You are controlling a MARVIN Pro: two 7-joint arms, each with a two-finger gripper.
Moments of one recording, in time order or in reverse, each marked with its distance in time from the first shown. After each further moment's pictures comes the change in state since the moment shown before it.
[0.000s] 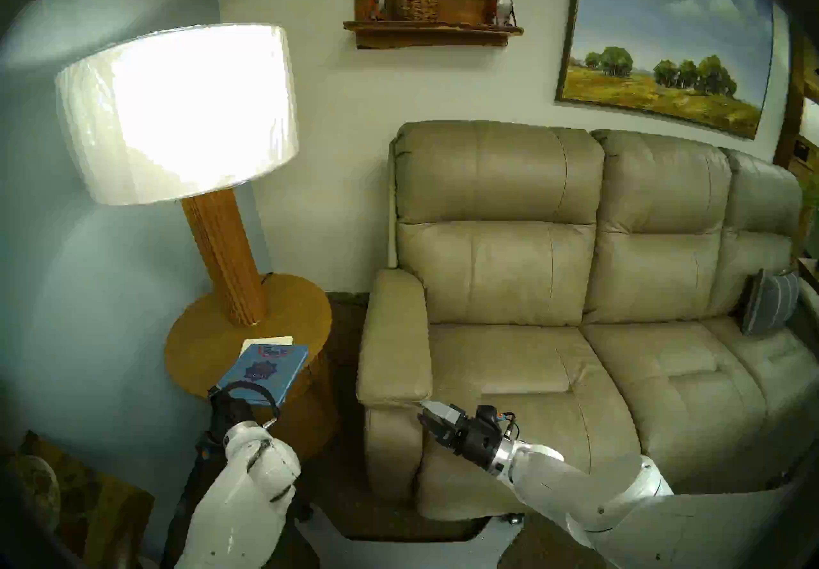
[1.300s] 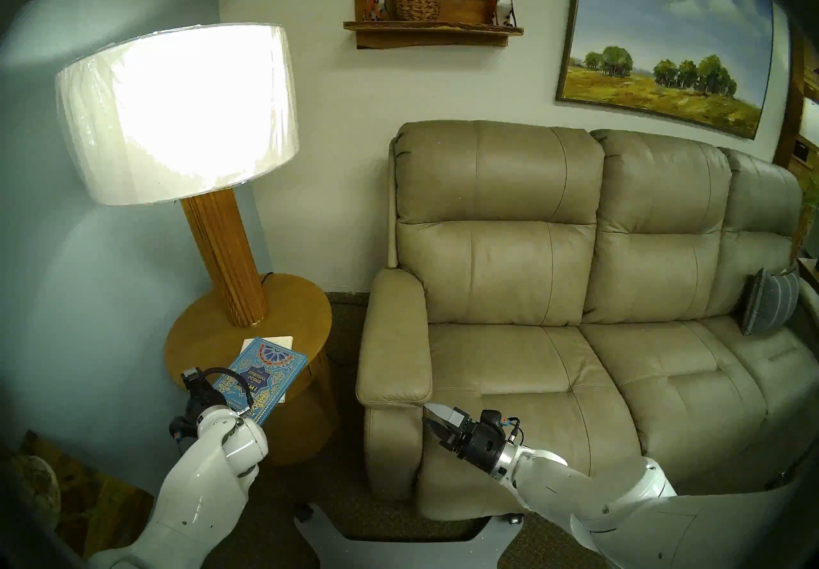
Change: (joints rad) left arm -0.128 0.133 0.026 0.142 0.075 -0.053 0.234; right arm -0.010 0.014 0.030 0.015 -0.002 -0.017 -0.024
